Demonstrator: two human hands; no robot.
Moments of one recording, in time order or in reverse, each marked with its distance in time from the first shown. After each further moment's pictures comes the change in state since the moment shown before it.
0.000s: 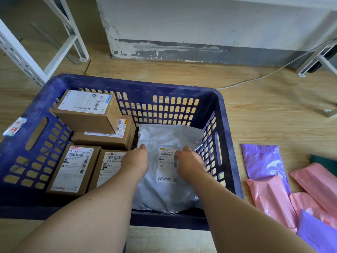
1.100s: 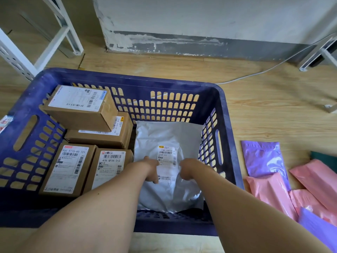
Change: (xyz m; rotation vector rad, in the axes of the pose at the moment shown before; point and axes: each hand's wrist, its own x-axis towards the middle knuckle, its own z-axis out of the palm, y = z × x) left_hand 0.022 0.019 0.025 0.070 -0.494 0.175; right_hand 0.043 0.022 0.036 -0.046 -0.396 0.156
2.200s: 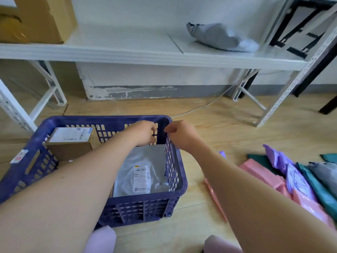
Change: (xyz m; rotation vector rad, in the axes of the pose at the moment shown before) left_hand -0.197 0.078 -0.106 -0.039 0.643 0.324; right_hand -0.242 0.031 -0.100 0.455 0.788 -0.235
